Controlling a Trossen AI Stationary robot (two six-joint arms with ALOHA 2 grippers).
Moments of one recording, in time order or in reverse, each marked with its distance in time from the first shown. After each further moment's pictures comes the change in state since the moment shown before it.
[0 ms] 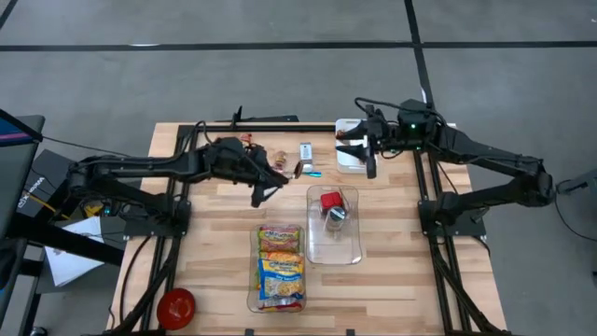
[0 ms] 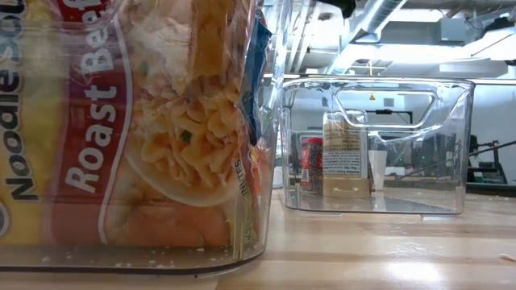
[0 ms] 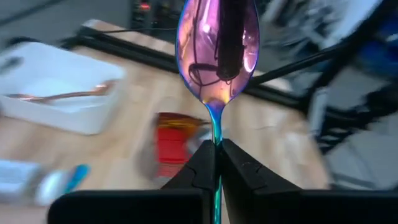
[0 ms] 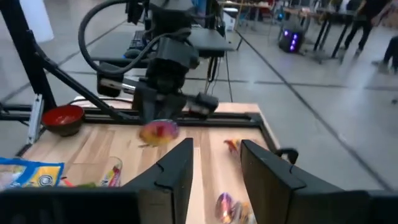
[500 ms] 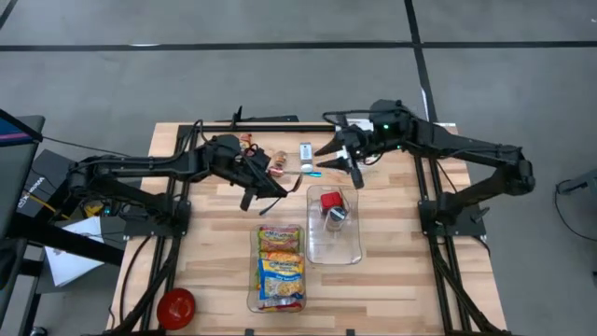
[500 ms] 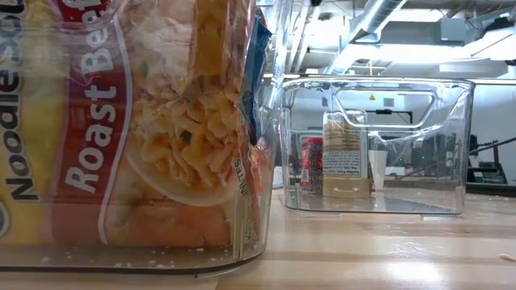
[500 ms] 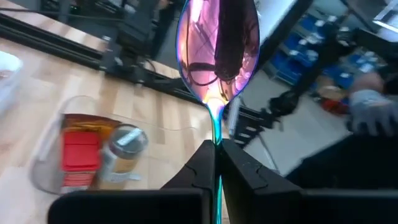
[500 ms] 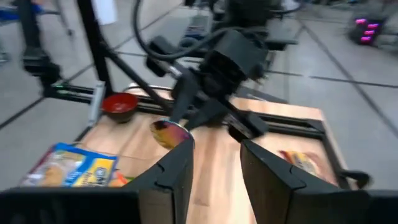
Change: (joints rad) left arm 0.010 0.001 0.000 0.094 0.311 -0.157; right arm 0.114 0.215 0.233 -0.115 -0.122 -0.040
